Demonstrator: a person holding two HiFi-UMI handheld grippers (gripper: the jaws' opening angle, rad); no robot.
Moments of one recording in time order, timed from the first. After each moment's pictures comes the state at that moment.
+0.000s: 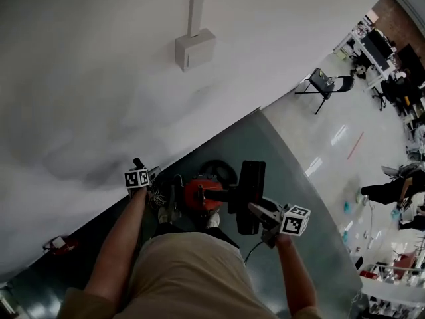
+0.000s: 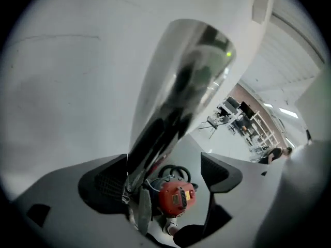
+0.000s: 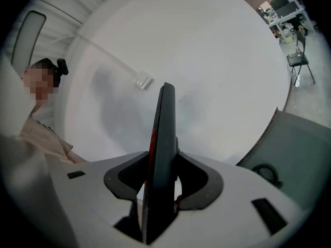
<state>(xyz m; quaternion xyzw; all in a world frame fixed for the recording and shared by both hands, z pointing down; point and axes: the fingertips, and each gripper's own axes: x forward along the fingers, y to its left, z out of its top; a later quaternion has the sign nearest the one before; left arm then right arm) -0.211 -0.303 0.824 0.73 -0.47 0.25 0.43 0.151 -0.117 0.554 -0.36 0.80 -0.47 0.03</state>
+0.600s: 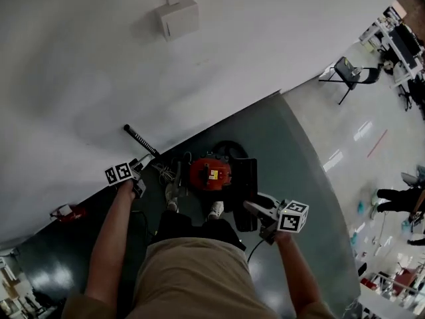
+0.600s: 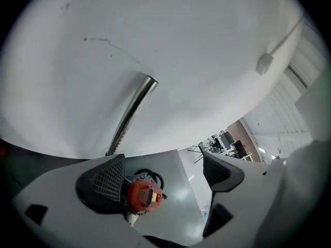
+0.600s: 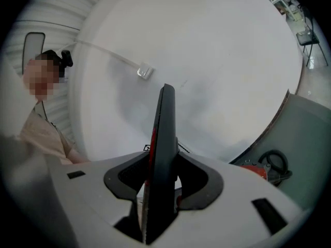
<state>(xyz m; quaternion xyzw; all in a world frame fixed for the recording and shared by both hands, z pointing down) -0.217 -0.212 0.760 0.68 -0.49 0.08 0.54 0.178 -0.061 0.588 -0.27 0.82 -0.51 0.01</state>
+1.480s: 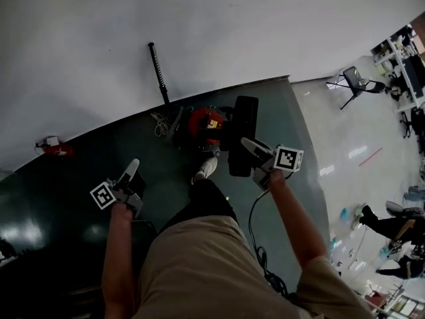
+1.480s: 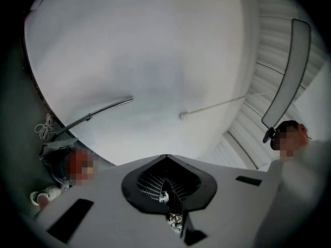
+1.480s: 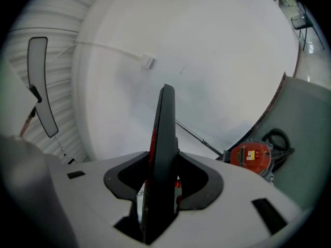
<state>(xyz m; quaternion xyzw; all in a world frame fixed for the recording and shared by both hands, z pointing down) -0.158 0.176 0.600 0.68 -0.40 -0.34 0.52 0.159 0.039 0.603 -0.21 0.82 -0.53 0.03</state>
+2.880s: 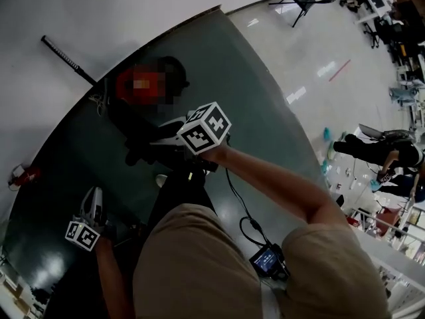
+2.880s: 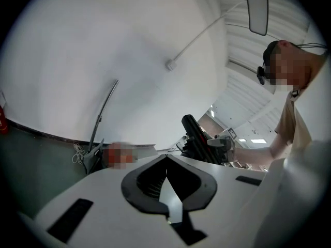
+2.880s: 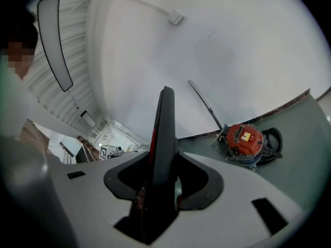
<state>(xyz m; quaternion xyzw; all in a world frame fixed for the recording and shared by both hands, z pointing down) -0.015 0.262 0.652 0.77 -0.49 0.00 0.41 0.195 0.153 0.646 -0.09 0.85 -0.48 -0.20</state>
